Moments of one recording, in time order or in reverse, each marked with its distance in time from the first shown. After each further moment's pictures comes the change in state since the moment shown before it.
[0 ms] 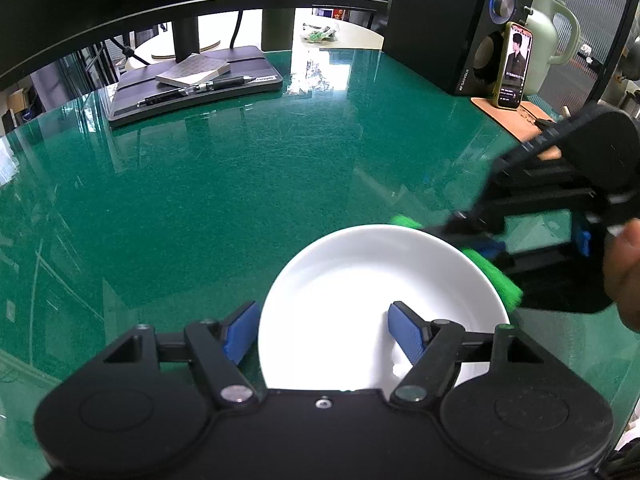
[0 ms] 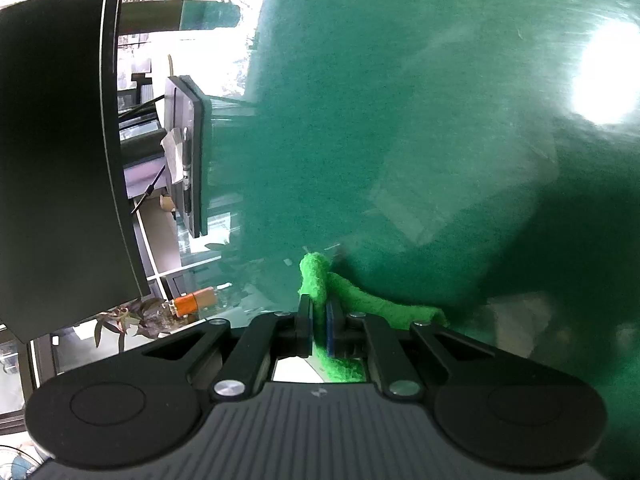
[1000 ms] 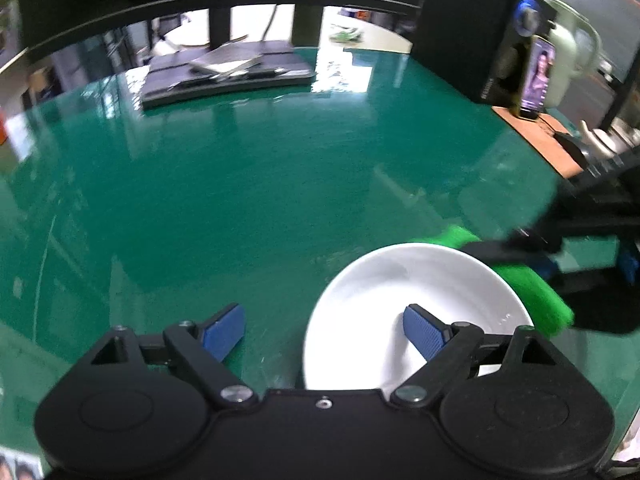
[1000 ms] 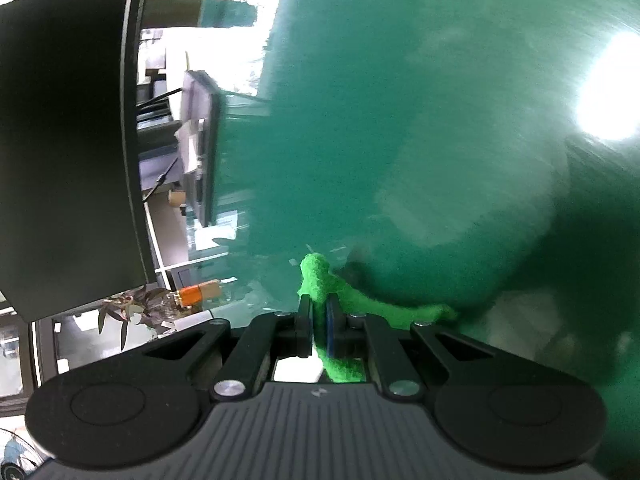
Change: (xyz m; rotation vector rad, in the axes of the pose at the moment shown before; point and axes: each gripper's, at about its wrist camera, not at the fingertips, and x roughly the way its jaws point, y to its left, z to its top) left arm -0.012 0.016 -0.016 -0.088 0.009 0.044; right arm -0.022 -0.010 -0.020 -0.015 -0.016 0.013
